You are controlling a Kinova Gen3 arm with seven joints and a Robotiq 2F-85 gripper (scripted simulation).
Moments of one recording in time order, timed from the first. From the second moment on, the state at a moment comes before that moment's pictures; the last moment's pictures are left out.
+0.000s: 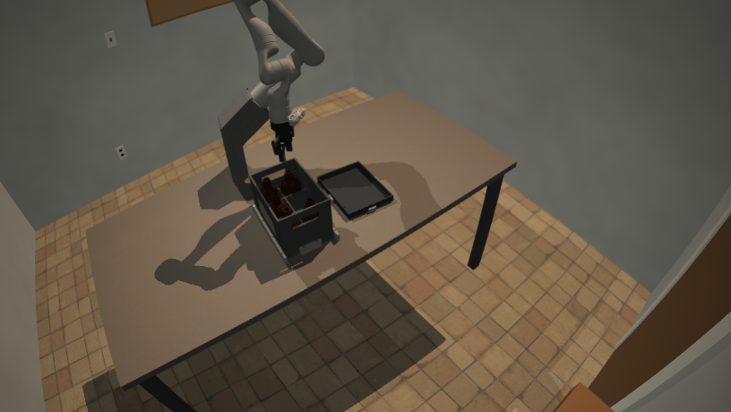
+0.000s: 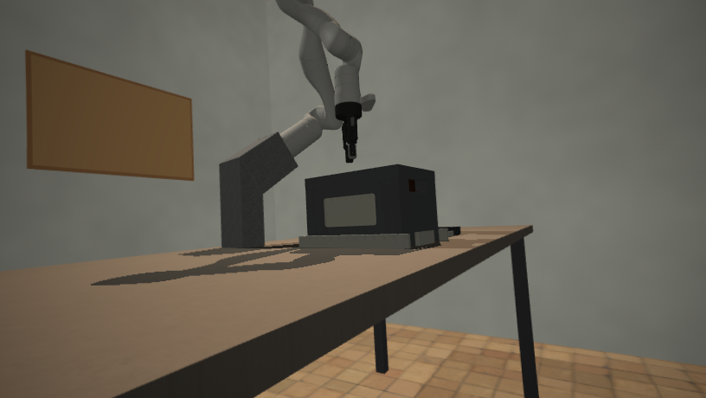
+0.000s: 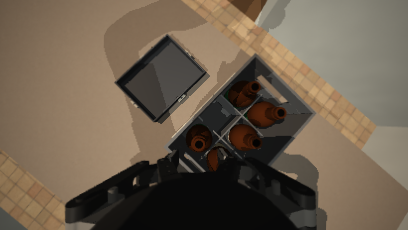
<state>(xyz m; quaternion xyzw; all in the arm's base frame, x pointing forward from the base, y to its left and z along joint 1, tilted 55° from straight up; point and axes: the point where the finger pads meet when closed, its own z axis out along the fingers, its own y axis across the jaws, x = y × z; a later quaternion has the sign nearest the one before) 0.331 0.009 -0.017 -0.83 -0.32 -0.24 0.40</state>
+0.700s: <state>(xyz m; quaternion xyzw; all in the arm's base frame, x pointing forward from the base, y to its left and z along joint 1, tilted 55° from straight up) 0.331 0.011 -0.019 -0.83 -0.32 -0.24 0.40</state>
